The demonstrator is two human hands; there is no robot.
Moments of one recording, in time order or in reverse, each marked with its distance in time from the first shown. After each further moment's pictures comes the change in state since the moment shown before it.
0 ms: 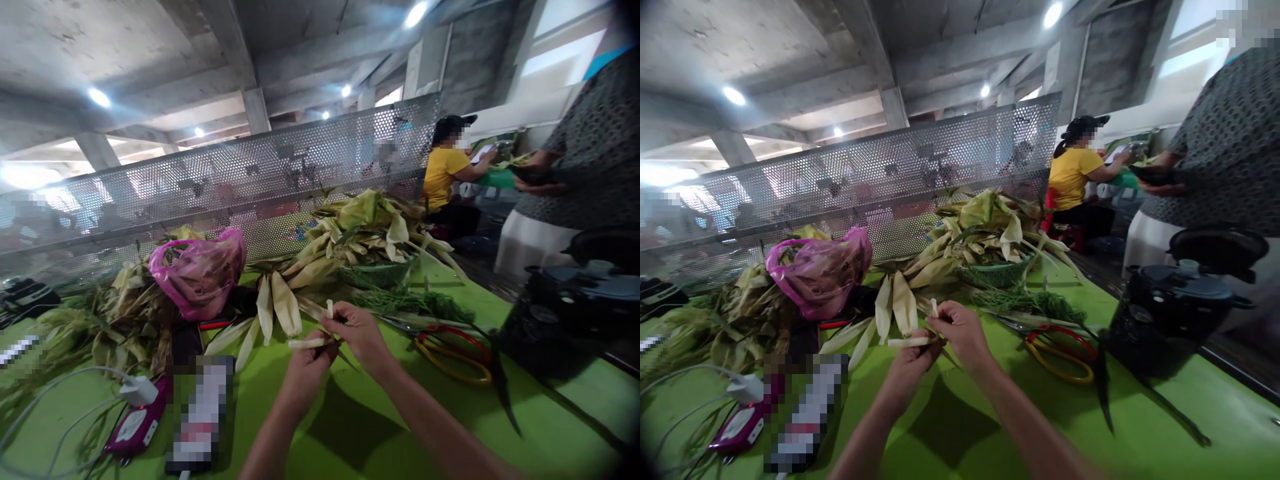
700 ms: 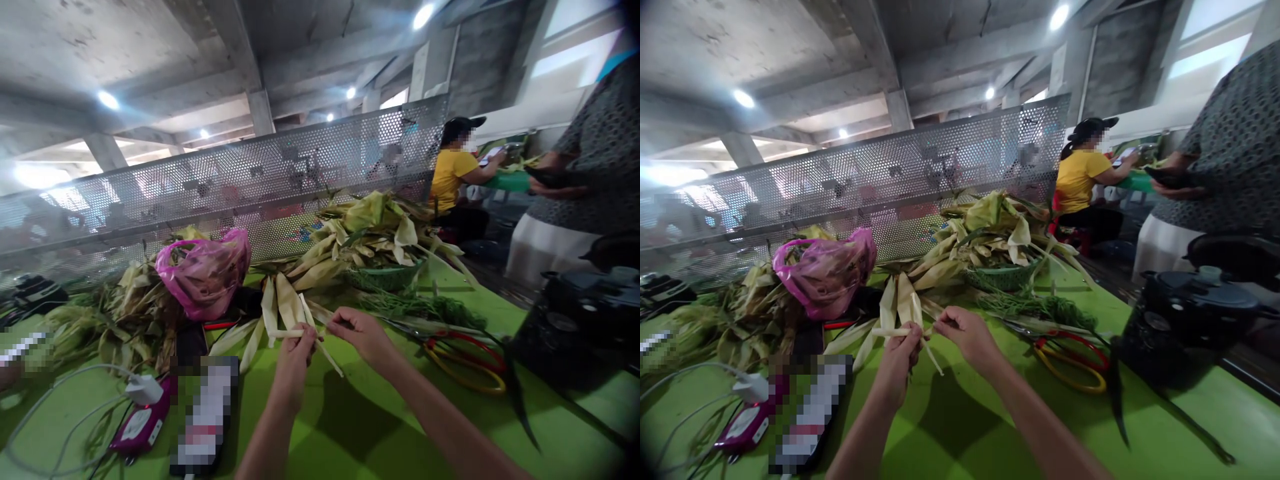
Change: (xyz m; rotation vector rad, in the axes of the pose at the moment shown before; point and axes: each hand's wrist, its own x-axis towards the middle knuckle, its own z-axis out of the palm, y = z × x) left_hand 0.006 -0.004 -0.025 -0.040 0.240 -0.050; right_hand 0.006 0.002 -0.010 -0.142 -0.165 -0.027
